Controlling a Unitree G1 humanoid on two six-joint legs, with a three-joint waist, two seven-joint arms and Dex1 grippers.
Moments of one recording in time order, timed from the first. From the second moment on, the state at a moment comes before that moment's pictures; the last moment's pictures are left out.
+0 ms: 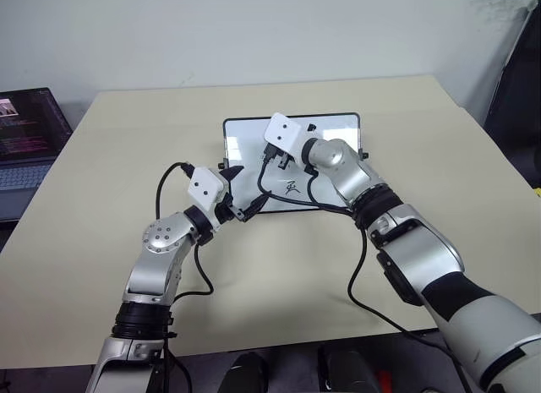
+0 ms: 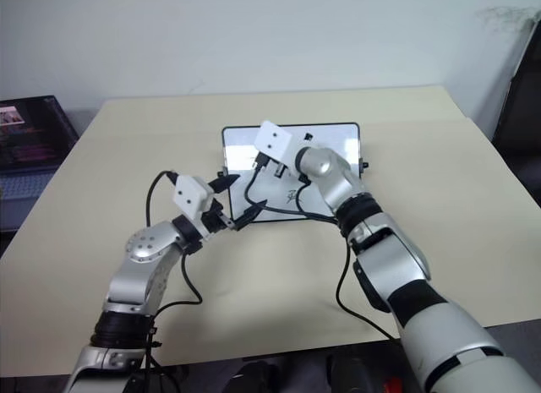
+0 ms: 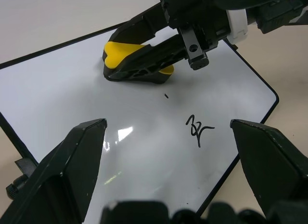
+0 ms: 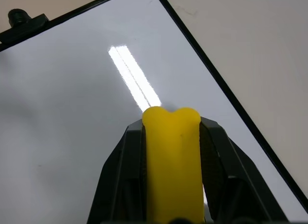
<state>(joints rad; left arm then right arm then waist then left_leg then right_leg) -0.36 0.42 0.01 0.03 -0.23 0.08 -0.67 -1.26 -0.09 0.34 1.03 -0.30 -0.02 0.41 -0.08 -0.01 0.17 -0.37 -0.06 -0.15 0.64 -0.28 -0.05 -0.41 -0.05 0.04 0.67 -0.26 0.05</state>
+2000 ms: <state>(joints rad) -0.35 0.43 0.01 0.03 -0.22 0.06 -0.68 -1.19 -0.13 0.33 0.95 -0.33 0.00 0.45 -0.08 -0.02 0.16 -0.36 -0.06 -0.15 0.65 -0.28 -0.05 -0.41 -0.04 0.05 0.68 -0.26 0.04</state>
